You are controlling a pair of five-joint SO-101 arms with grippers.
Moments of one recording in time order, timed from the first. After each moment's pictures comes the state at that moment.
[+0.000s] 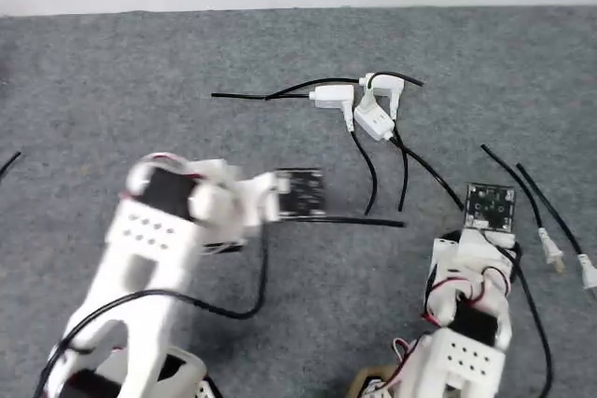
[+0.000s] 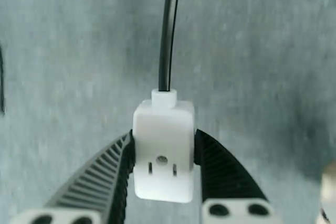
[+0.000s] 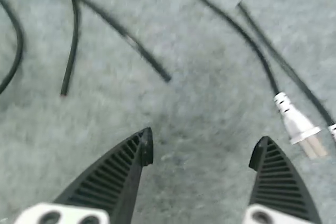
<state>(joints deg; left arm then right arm) 18.8 -25.8 25.1 88.7 -58.5 20.7 -80.2 91.5 38.0 12.5</state>
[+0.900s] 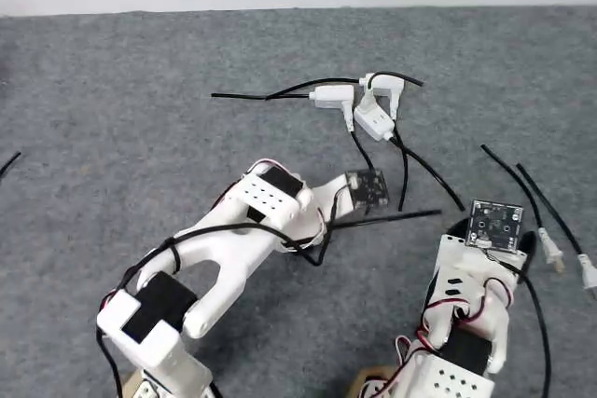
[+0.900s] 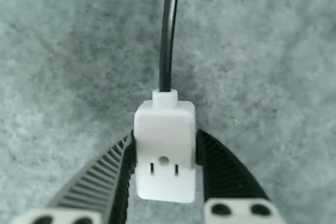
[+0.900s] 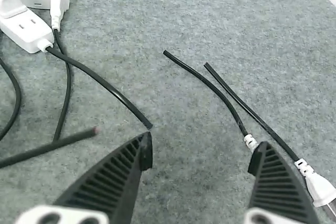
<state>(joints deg) 29.9 9.7 24.0 60.4 -37.6 21.5 -101.9 95.5 44.2 12.2</state>
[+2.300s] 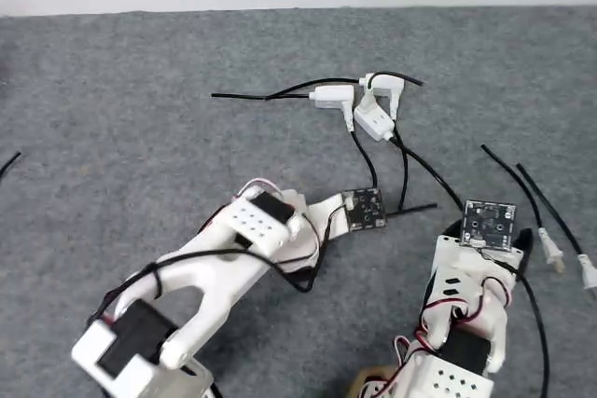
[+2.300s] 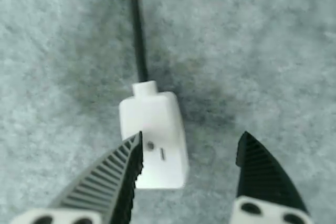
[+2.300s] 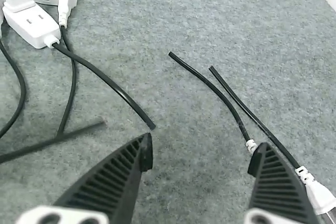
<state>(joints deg) 32.4 0.3 37.4 53.3 -38.3 20.4 -101.9 95.5 44.6 14.2</state>
